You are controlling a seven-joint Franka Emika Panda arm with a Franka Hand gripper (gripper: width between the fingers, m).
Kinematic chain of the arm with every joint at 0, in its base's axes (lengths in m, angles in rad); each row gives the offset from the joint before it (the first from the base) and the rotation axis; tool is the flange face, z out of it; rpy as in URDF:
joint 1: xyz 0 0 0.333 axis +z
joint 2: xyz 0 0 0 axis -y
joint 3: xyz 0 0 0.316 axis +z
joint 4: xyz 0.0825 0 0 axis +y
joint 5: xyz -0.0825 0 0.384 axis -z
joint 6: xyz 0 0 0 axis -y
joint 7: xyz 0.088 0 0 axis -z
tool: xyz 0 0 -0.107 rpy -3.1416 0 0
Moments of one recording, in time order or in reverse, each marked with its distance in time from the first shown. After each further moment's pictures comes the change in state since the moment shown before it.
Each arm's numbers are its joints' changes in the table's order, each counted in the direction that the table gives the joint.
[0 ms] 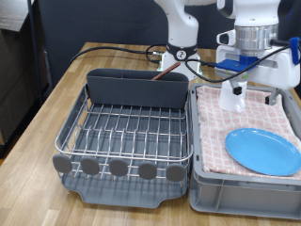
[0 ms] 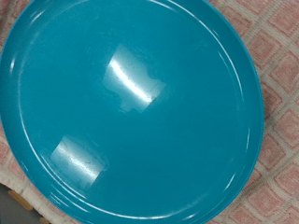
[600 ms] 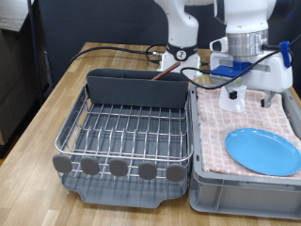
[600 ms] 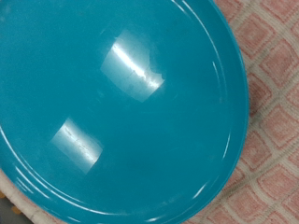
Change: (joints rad) arm 0.000 -0.006 0.000 0.058 -0.150 0.061 -0.181
